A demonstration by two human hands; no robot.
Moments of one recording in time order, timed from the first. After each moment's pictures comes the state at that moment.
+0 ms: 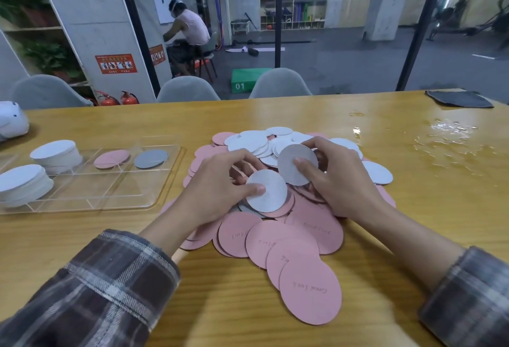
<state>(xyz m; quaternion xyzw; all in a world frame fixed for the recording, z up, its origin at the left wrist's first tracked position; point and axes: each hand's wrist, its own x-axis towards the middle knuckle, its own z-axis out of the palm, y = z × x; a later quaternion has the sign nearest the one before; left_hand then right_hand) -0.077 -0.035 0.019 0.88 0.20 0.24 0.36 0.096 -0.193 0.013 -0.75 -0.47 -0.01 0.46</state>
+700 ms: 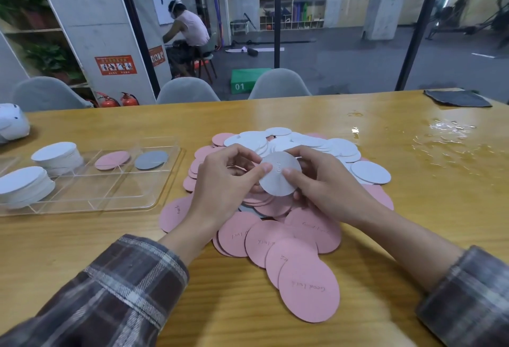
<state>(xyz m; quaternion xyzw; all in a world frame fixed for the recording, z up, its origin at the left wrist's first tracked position) -0.065 -0.060 0.014 0.75 0.23 0.37 0.49 0.083 -0.195 0.017 -0.68 -0.52 0.15 0.49</state>
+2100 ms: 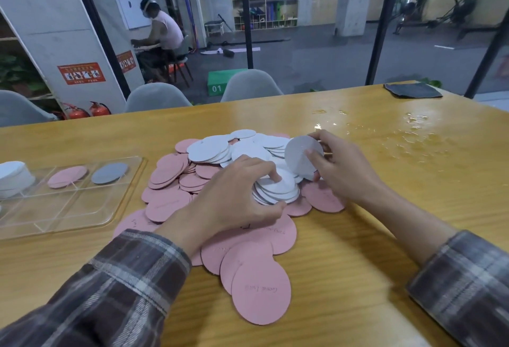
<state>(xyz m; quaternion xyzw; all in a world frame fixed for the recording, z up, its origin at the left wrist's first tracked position) -0.012 -0.087 0.011 0.96 0.06 0.20 0.17 0.155 -0.248 0.020 -0.78 -0.41 0.03 0.47</state>
